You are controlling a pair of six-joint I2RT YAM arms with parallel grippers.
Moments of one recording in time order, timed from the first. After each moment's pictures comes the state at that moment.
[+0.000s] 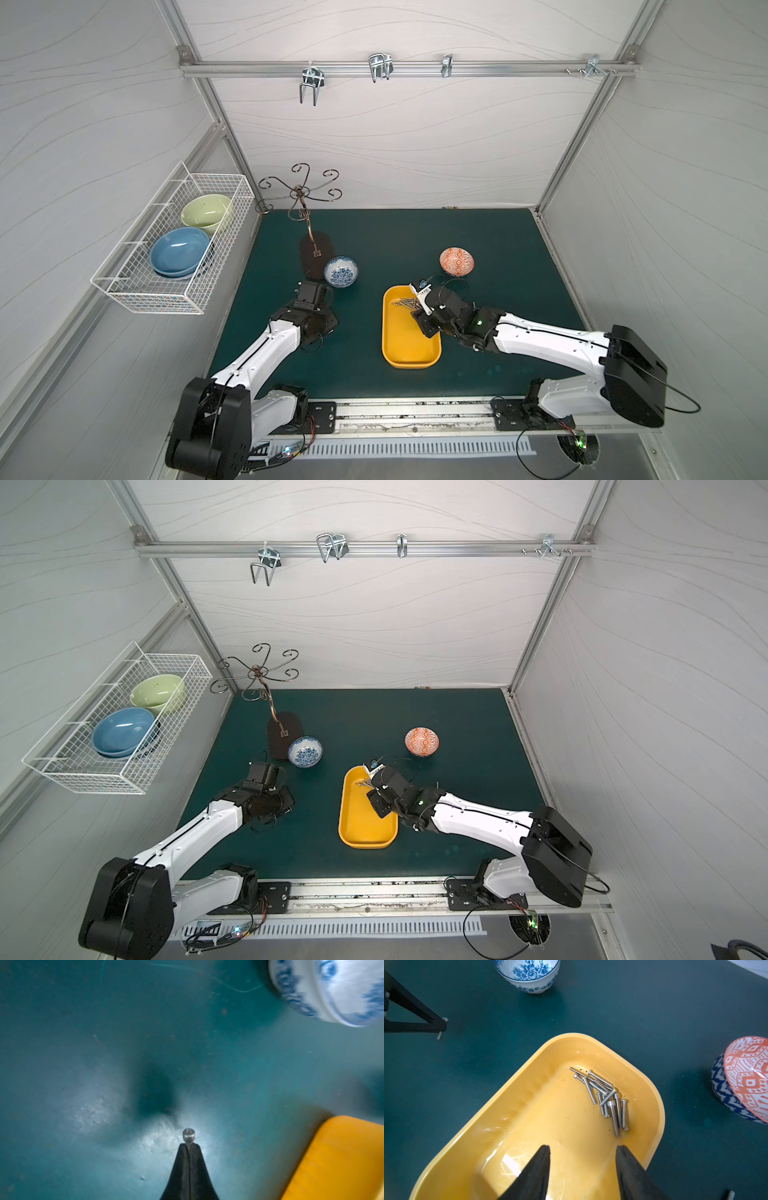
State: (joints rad) left arm -0.17 1.15 0.54 -0.57 0.02 -0.79; right arm 1.05 1.37 0.80 -0.21 0.24 0.18
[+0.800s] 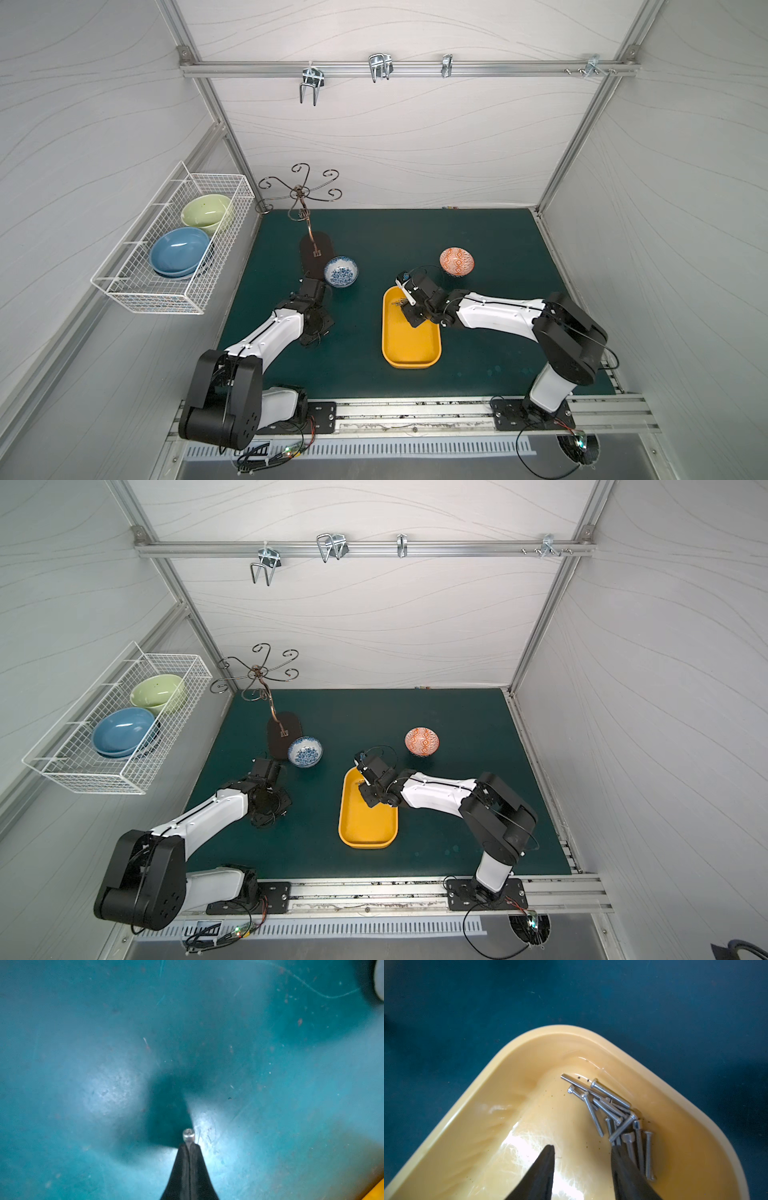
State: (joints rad) left arm -0.14 1.28 0.58 -0.62 -0.05 -0.82; right arm 0.95 1.71 0.99 -0.22 0.12 0.18
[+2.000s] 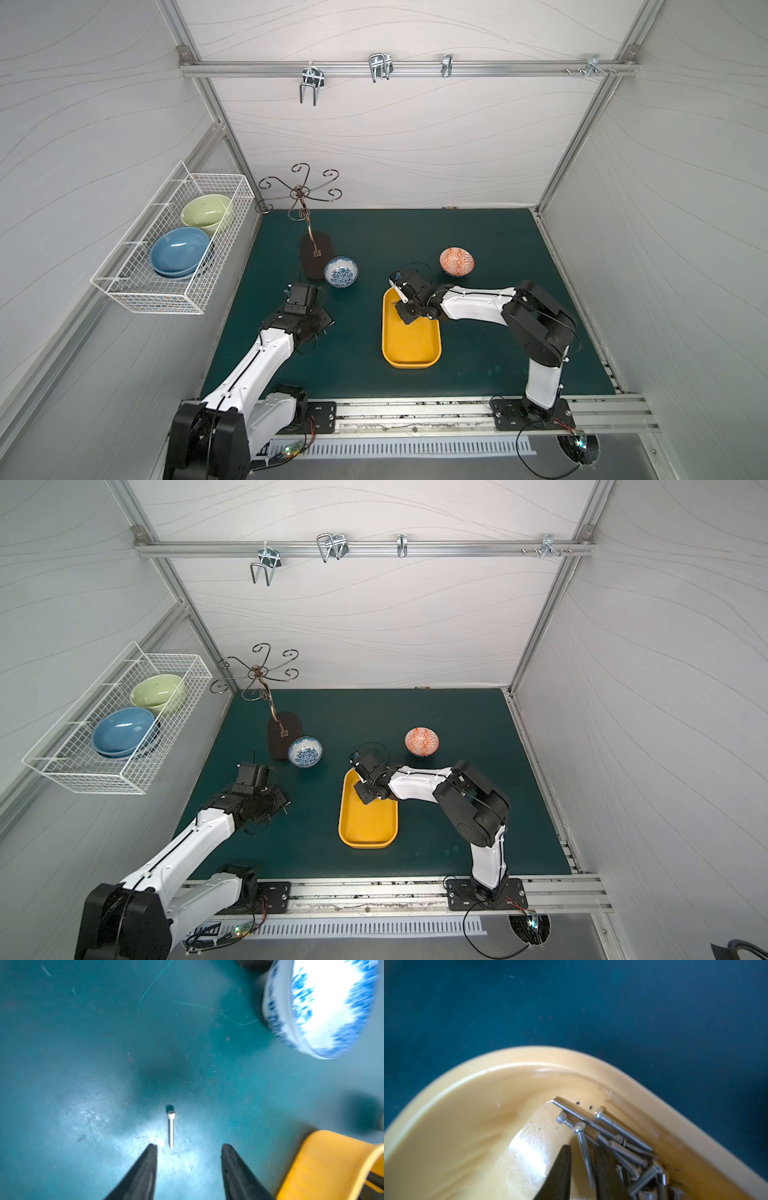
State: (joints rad) left arm -0.13 0.99 0.52 -0.60 -0.02 -0.81; right arm 0.93 1.88 1.09 -0.21 0.09 0.17
